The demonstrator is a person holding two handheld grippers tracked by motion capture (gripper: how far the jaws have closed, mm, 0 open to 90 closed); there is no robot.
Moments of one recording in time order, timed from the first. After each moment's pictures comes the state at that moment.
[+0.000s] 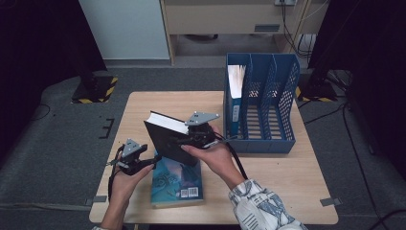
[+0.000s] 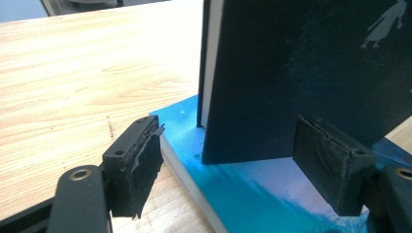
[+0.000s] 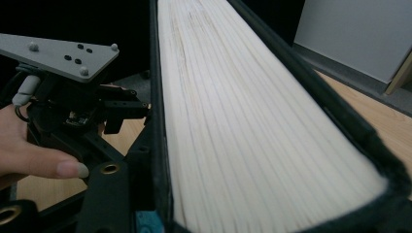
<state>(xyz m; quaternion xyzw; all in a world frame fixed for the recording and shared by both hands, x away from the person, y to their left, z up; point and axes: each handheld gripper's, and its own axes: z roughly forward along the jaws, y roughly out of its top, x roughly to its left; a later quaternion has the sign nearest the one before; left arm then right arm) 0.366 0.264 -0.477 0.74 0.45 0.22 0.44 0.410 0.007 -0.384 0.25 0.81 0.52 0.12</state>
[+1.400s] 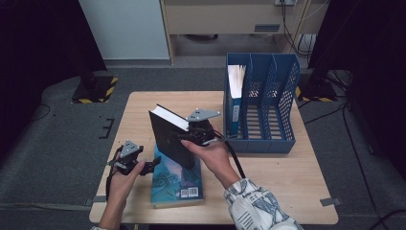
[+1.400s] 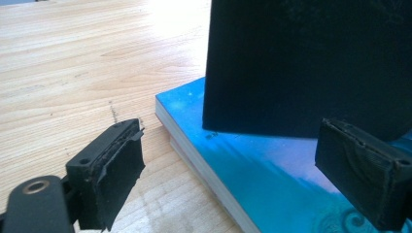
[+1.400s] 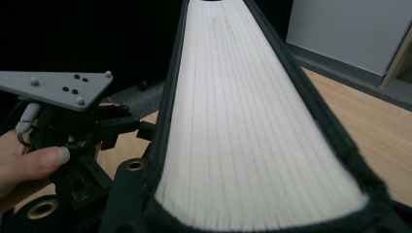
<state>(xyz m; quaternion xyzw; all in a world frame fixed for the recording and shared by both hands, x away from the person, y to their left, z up) 0.370 0.276 -0.488 0.75 0.45 0.21 0.43 0.417 0.008 -0.383 0.28 0.79 0.53 0.11</state>
